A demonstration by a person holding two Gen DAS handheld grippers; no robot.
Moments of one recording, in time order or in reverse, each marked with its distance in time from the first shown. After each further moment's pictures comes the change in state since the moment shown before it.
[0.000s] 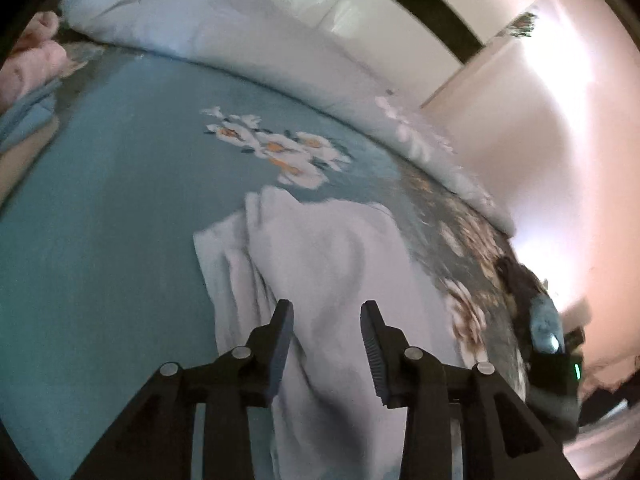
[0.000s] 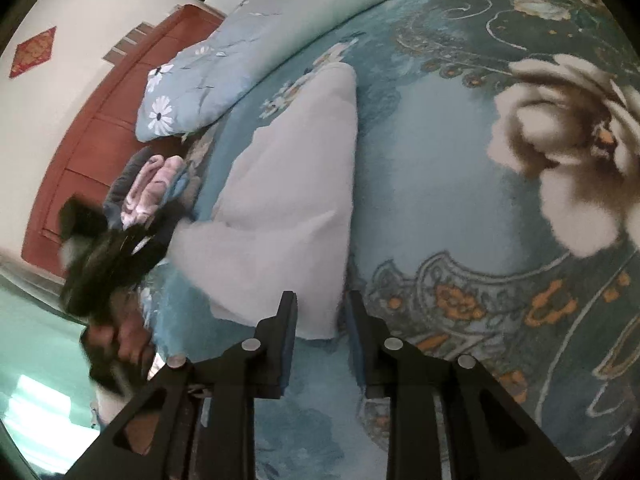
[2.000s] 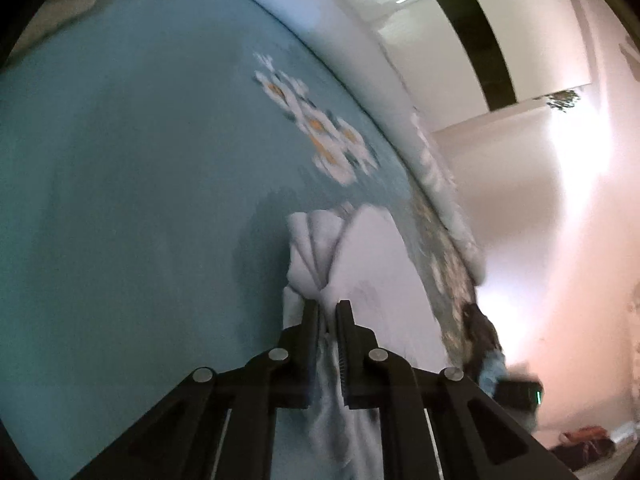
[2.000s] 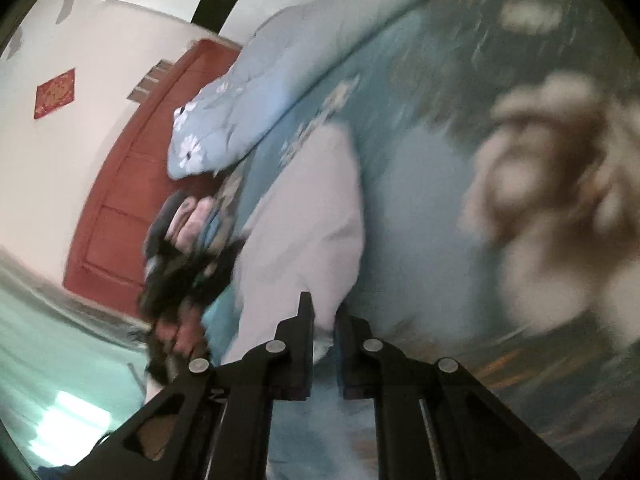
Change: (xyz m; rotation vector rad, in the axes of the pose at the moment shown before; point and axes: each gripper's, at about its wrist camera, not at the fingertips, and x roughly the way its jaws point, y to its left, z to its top) left arm 0.025 0.051 -0.016 -0.288 0.034 -0.161; right arm -0.041 -0.032 0.050 0.053 -0.086 0.123
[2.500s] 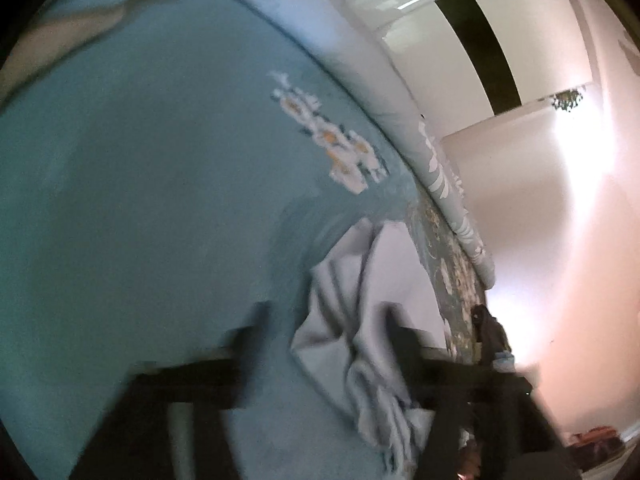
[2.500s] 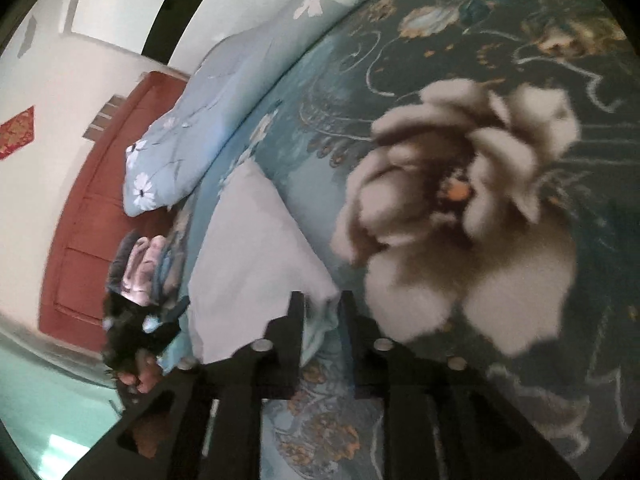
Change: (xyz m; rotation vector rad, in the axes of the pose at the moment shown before) left arm -0.018 -0.003 0.008 0.028 -0.043 0.054; right arm -0.015 -0.041 -0.014 0.124 -0.074 -0.131
